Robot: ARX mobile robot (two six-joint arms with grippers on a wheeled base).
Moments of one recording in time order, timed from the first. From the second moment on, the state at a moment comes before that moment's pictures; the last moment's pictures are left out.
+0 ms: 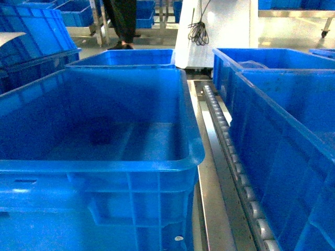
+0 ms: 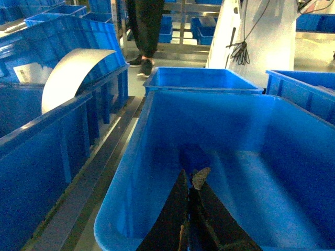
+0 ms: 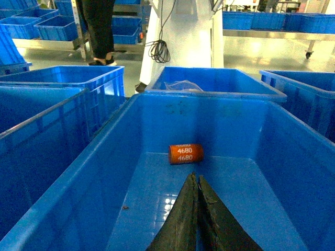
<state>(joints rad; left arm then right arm) 0.00 0.69 0.08 0.60 0.00 -0.01 0.00 0.56 0.06 0.49 0.00 -0.01</state>
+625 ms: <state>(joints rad) 0.00 0.38 0.01 0.38 0.00 -0.01 0.00 0.29 0.01 0.29 0.00 -0.01</state>
